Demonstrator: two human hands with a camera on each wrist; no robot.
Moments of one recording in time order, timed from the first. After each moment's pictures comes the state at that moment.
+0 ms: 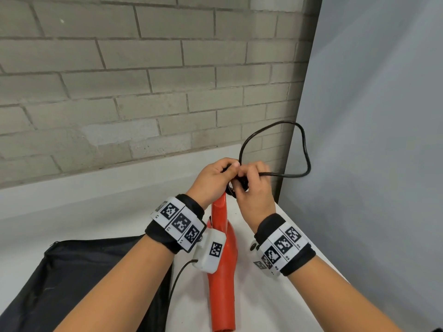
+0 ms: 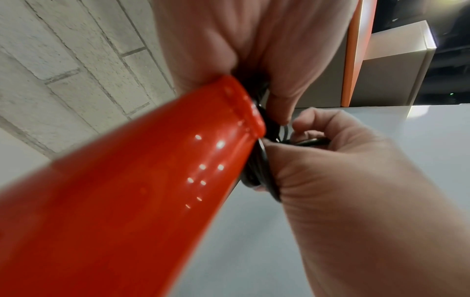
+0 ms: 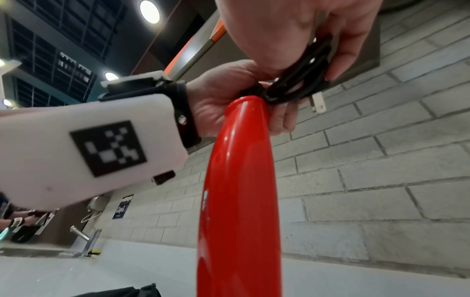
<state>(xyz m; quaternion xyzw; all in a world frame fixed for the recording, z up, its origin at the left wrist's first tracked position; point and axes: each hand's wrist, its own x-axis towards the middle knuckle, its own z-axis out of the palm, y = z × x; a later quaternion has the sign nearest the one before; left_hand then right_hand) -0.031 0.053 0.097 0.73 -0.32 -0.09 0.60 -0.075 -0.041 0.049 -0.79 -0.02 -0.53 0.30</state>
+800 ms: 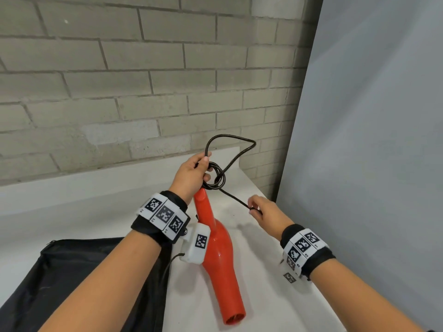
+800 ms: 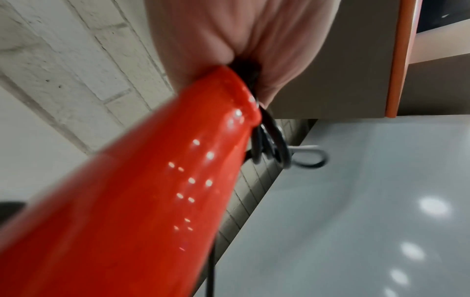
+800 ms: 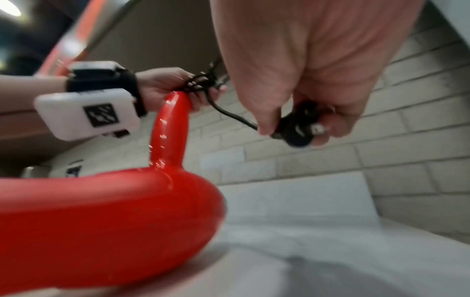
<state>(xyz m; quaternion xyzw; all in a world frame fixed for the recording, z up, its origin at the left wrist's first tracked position) -0.002 0.073 0.091 0.68 -0.19 -0.07 0.70 -0.084 -0.113 -0.003 -0.95 0.03 -0.11 0.28</state>
